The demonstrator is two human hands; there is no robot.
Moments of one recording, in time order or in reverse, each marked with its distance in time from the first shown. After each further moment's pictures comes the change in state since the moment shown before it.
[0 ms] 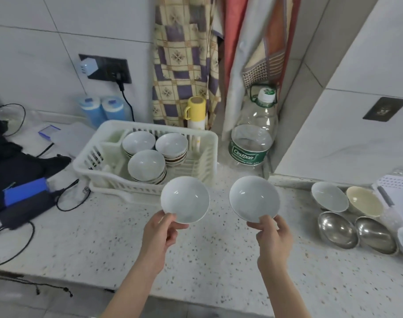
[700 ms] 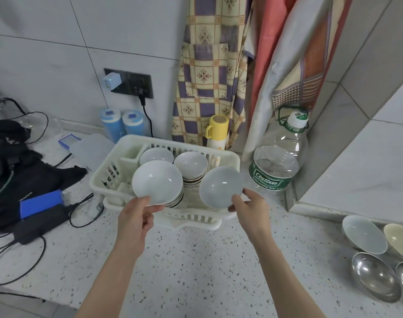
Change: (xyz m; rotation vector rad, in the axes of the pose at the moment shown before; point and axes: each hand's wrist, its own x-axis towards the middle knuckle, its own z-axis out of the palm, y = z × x) left_hand 0.081 0.073 -0.058 -0.207 0.216 0.111; right_hand 0.041 -0.047 0.134 -0.557 -0.427 -0.293
